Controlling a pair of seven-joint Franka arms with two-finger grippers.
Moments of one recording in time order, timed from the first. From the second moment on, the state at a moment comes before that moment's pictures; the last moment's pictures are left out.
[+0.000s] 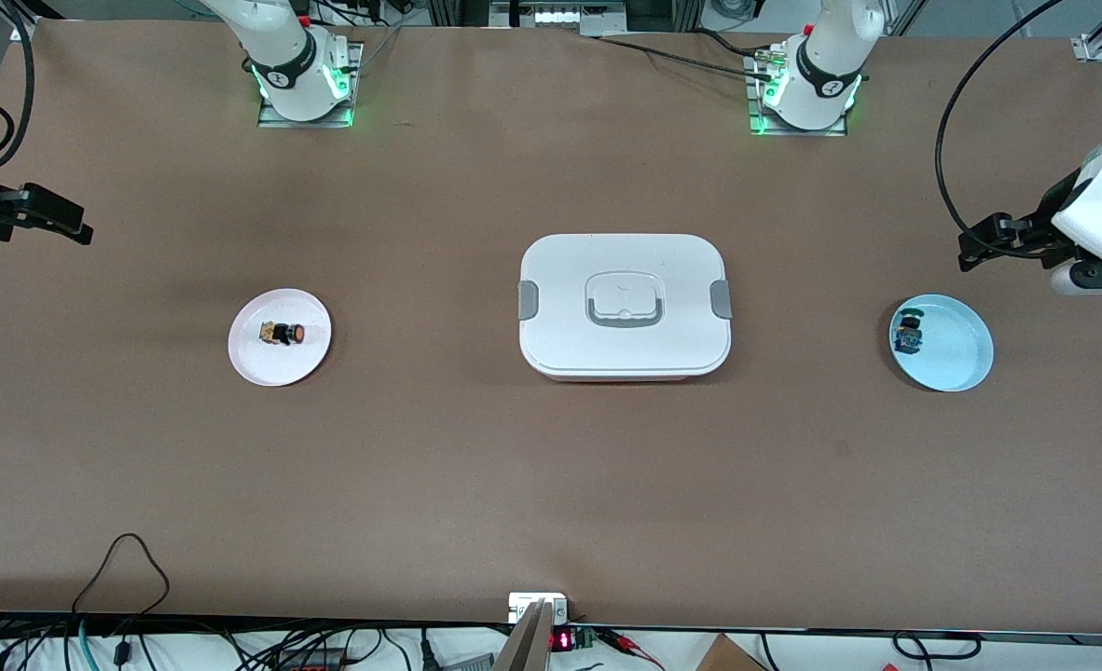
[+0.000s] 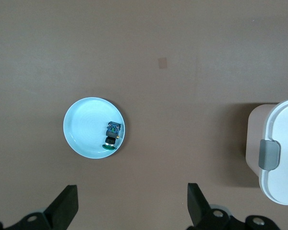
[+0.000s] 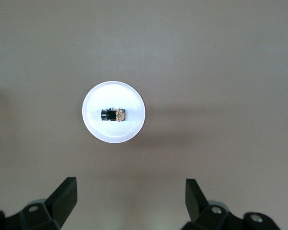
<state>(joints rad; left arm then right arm) 0.04 0.03 -0.04 -1.67 0.05 1.66 -0.03 0.02 0.04 -0.10 -1.60 -0.01 1.58 -0.05</state>
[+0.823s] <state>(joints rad) 0.04 0.03 -0.04 -1.67 0.05 1.66 -0.03 0.02 0.04 -0.10 -1.62 -0.01 1.58 -0.05</state>
